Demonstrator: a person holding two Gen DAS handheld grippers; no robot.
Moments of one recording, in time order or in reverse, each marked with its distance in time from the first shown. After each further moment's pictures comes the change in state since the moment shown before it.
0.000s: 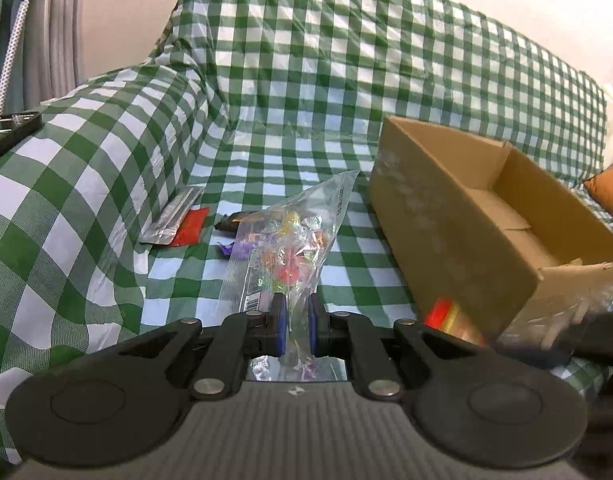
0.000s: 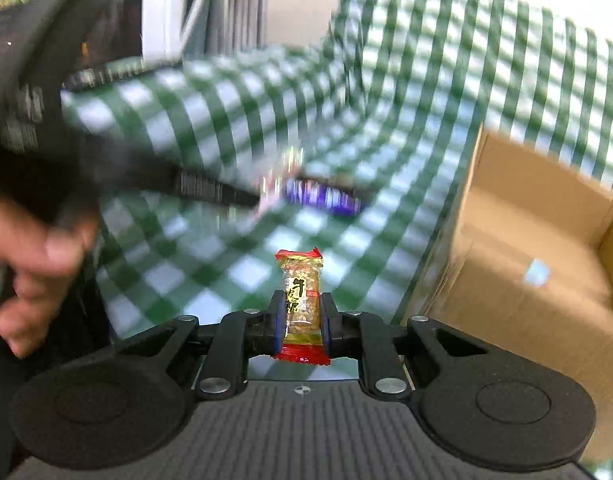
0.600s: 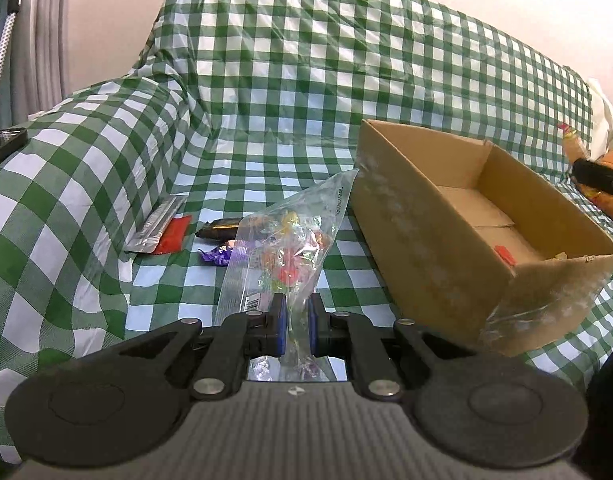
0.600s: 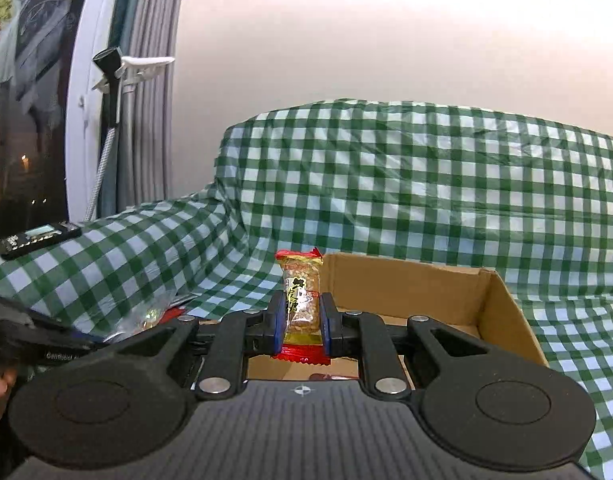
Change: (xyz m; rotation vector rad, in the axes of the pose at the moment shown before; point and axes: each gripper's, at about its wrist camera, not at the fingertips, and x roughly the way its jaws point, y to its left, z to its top) left arm -0.002 -0.008 -0.001 0.043 -0.013 -0.034; right arm -0.079 -0.116 0.006 0.165 -0.346 -0.200
